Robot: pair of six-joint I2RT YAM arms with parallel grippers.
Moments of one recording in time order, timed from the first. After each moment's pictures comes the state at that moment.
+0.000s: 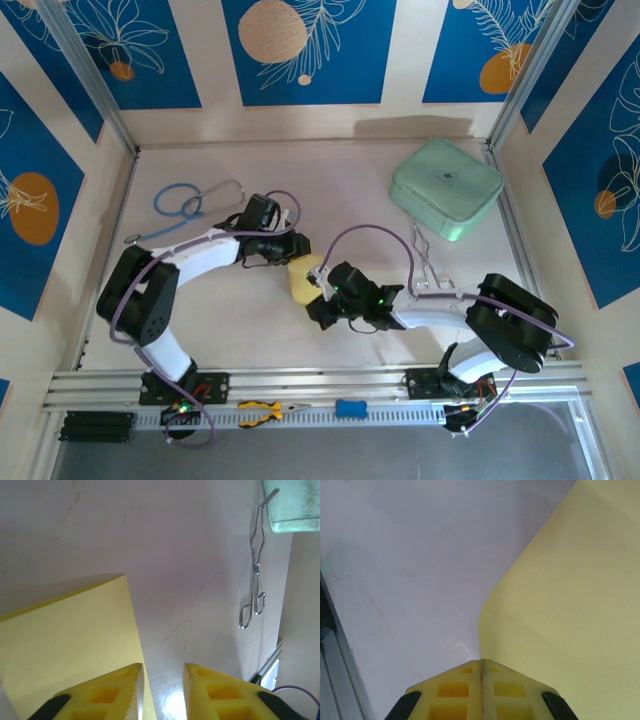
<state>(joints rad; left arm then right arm) -0.52 1.69 1.01 -0.23 0.56 -0.76 0.98 1.46 0.56 0.15 -0.23 0.43</state>
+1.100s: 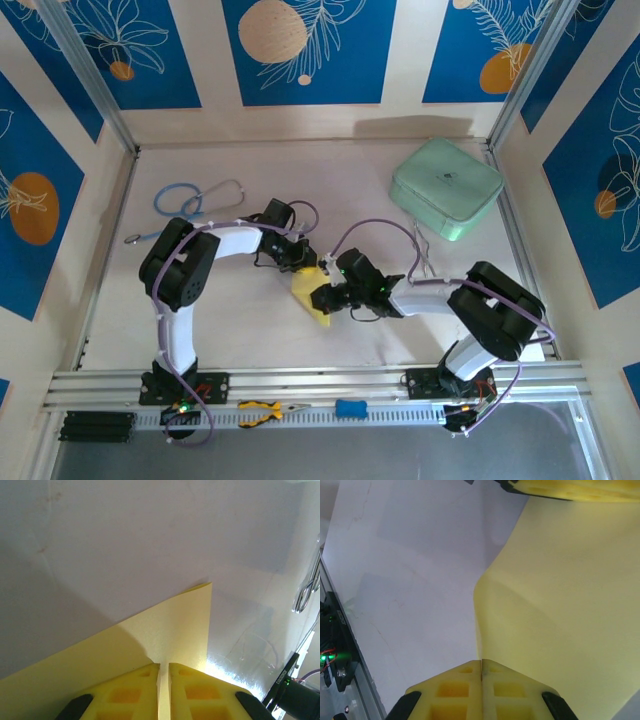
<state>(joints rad) -0.53 1.98 1.14 -0.30 0.66 -0.59 0.83 1.55 0.57 0.22 -0.39 0.61</state>
